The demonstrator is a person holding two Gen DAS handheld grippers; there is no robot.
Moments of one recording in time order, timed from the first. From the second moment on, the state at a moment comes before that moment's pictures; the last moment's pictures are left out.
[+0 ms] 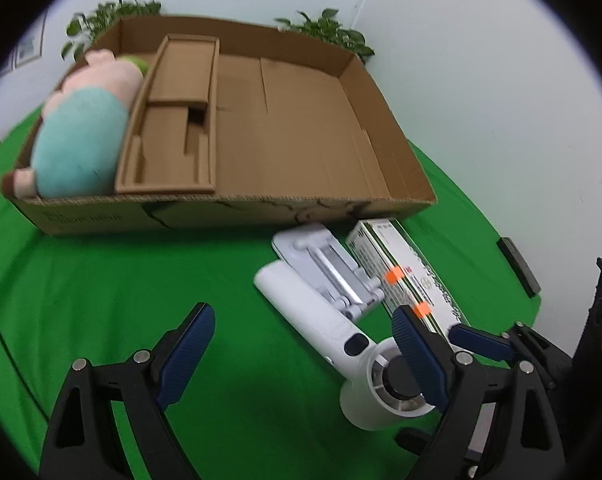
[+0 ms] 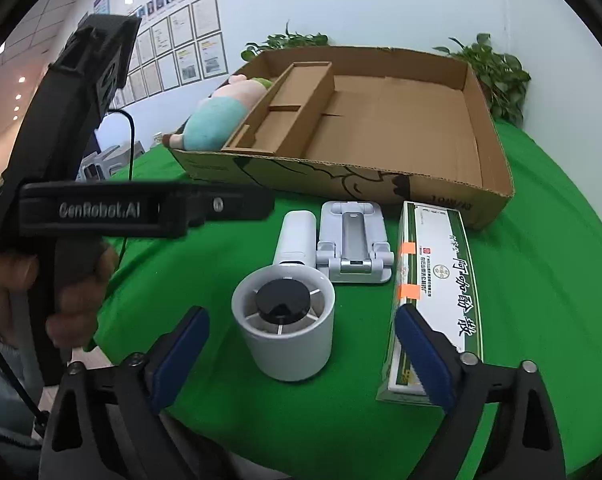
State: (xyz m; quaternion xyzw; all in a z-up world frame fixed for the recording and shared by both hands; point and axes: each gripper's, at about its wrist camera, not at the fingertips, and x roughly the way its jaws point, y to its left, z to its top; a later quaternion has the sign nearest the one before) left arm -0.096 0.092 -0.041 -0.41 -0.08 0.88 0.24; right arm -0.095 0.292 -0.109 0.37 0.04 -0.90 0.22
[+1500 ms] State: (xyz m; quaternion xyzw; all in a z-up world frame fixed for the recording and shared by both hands) left arm -0.112 0.068 -0.099 -0.53 -0.24 0.77 0.27; right arm -0.063 0.232 -0.128 0.37 0.08 -0.88 0.28
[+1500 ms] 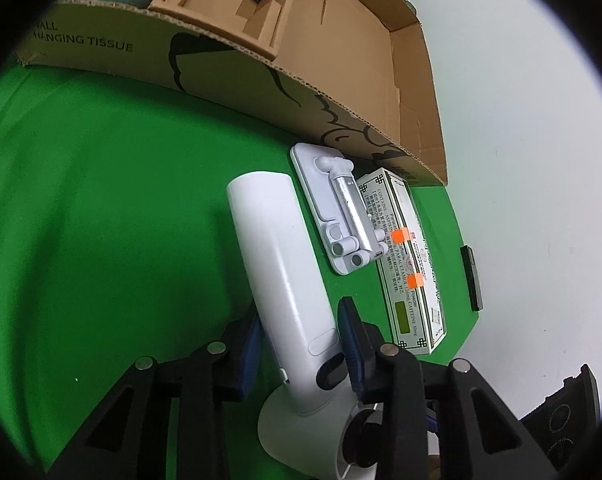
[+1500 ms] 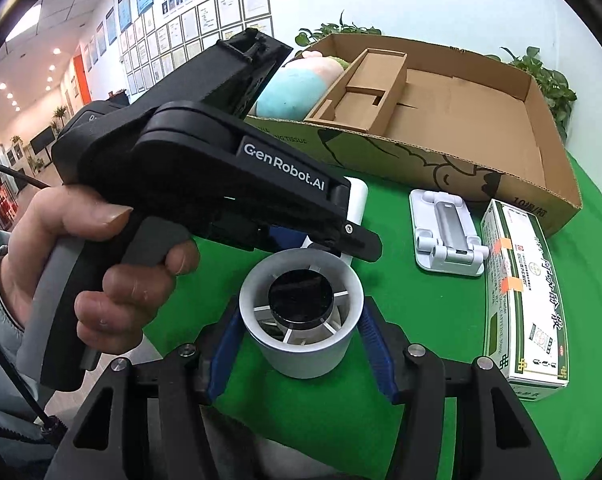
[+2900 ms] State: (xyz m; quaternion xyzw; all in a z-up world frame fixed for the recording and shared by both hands) left arm -0.280 0.133 0.047 -0.45 -0.04 0.88 0.14; right arm -0.291 0.274 -0.056 0.36 -0.11 -0.85 0.37
